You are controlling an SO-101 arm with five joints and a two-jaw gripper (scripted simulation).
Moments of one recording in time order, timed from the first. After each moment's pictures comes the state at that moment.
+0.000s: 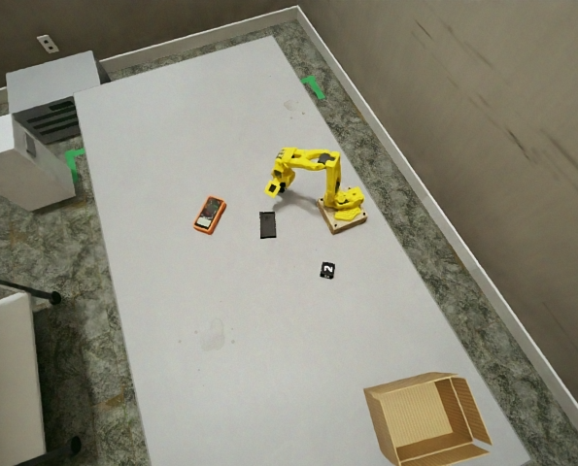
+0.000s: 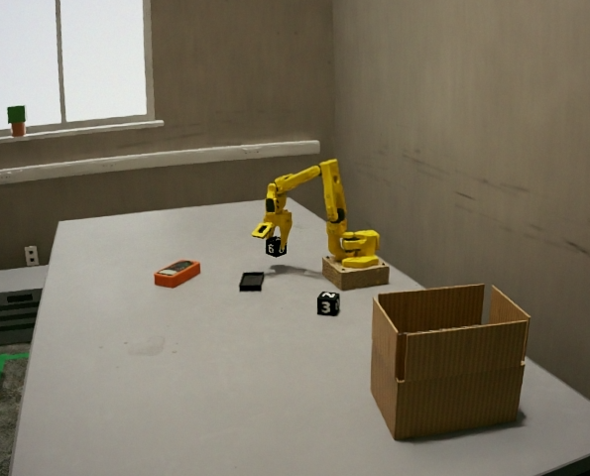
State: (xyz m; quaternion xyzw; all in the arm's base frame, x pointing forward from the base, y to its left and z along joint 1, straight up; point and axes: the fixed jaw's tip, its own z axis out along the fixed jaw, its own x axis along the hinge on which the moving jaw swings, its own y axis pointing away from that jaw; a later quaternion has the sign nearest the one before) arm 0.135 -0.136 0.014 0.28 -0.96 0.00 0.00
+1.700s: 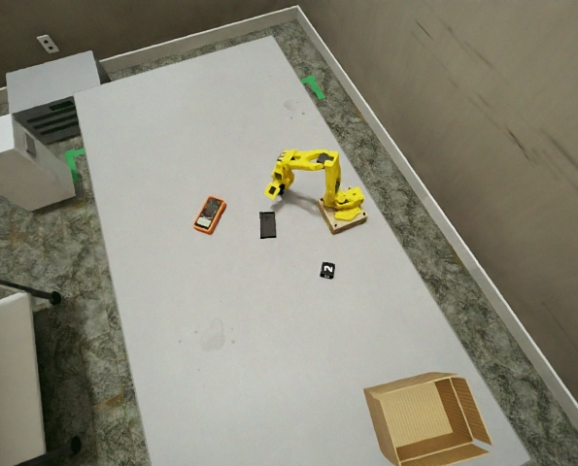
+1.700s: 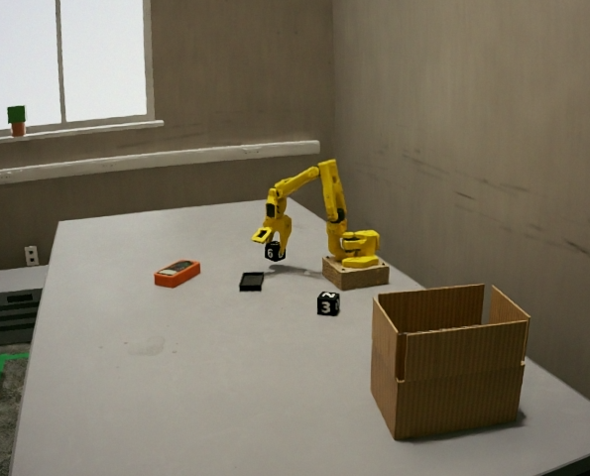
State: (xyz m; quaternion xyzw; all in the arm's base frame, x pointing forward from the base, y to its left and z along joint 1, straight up) arm 0.137 -0.138 0.000 0.28 -0.96 0.01 0.00
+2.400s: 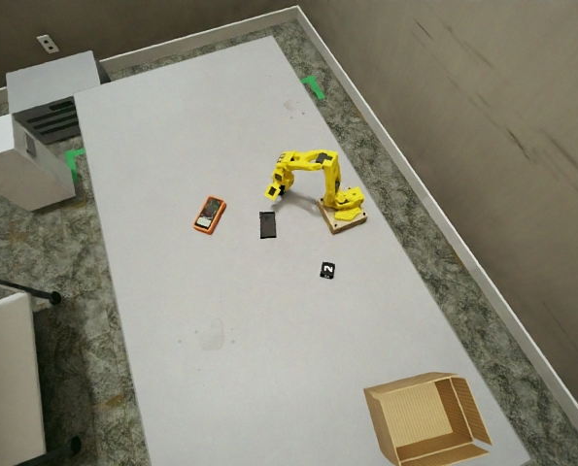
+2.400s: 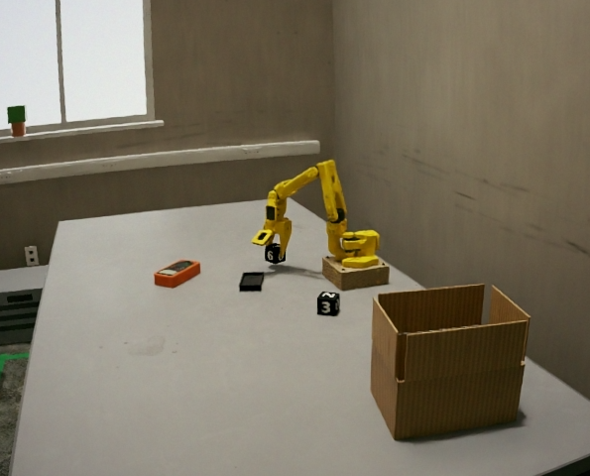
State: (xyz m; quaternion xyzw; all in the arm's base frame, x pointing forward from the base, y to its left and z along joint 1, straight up) arm 0.137 -0.138 -0.006 0.28 -0.96 0.01 0.00
